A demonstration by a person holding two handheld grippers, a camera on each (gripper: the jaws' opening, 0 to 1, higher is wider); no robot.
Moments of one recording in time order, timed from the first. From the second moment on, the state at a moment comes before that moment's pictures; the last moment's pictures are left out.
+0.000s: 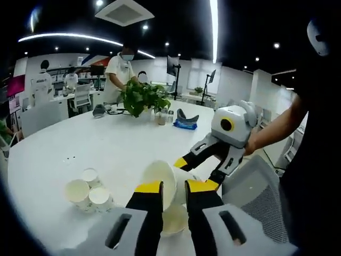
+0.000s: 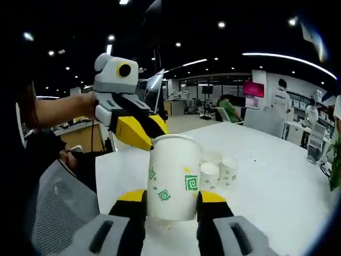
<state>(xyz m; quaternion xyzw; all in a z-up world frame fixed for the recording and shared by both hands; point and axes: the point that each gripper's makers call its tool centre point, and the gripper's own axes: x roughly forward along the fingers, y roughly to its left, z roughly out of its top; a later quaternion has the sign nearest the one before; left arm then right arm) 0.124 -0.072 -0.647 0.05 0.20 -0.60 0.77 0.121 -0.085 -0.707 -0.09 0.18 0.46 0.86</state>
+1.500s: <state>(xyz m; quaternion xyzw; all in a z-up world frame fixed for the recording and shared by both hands) 0.100 -0.068 -0.668 0.17 0.22 -0.62 0.73 0.091 -0.161 -0.712 -0.06 0.18 0.36 0.91</state>
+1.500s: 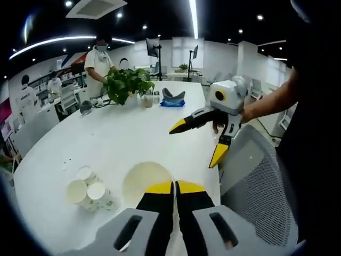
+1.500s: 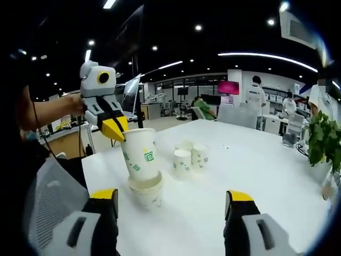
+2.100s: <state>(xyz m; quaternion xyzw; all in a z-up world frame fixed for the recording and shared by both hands) 0.103 -0.072 -0.700 0.22 0.22 -0.61 0.73 0.069 -0.184 -0.727 -0.09 0.19 0.34 0.92</state>
